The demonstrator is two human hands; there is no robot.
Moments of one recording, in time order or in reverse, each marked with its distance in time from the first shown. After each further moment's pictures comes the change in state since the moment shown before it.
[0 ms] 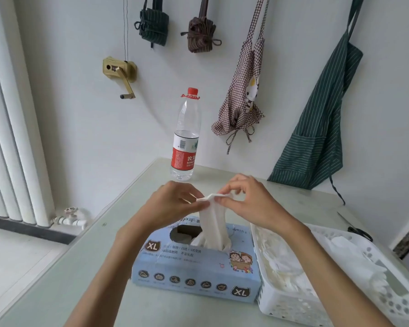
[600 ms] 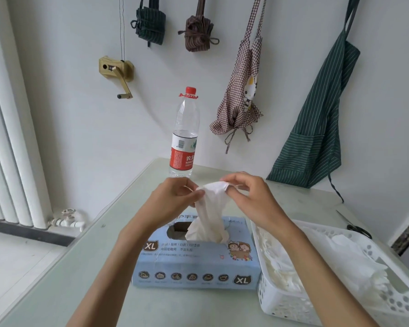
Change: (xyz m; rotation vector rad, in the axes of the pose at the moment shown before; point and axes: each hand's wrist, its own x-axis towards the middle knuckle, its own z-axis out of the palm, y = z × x) left_hand -0.001 0.007 -0.001 -0.111 0.093 -0.067; right_hand 0.000 -0.002 0.007 0.199 0.176 0.012
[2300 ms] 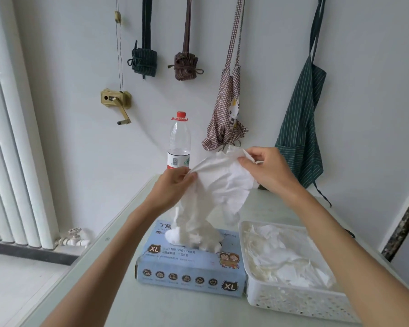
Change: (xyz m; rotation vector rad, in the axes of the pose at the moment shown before) left_hand 0.015 0.046 -0.009 -0.001 0.101 0.143; right_hand 0.012 -0.042 -0.086 -0.057 0.203 0.006
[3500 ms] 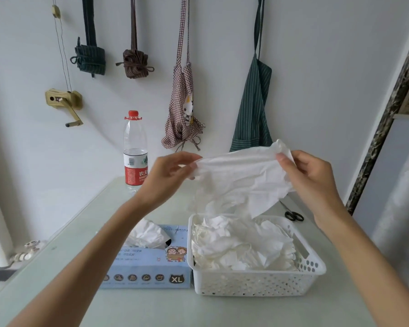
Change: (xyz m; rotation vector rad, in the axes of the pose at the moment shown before) left_hand -0.001 0.086 0.078 -0.183 -0.090 0.270; right_hand -0.084 0.046 -0.133 0.188 0.291 0.056
